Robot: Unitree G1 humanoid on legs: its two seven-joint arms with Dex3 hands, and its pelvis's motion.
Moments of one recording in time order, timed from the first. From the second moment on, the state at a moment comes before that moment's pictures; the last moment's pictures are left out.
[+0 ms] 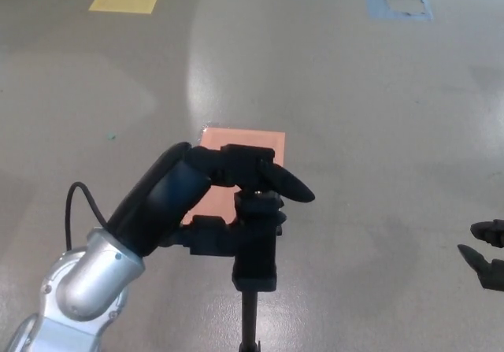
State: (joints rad) left_arm -0.22 0.35 -0.20 -0.17 0.10 -0.30 -0.25; right_arm -0.70 -0.47 0.07 1.30 -0.23 -0.02 0.25
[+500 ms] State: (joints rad) left_arm -0.24 0.32 -0.16 -0.19 -0.01 -0.12 -0.27; right_arm -0.71 -0.47 0.07 1.30 -0.23 -0.02 0.25
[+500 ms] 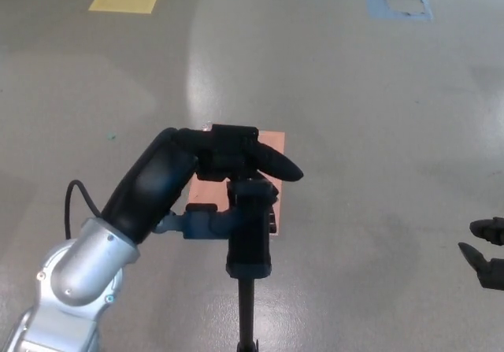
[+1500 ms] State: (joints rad) left_arm -0.32 0.28 -0.08 -0.19 -0.22 0.26 -0.30; right_arm -0.72 -0.47 0.07 1.30 -0.23 -0.02 0.26
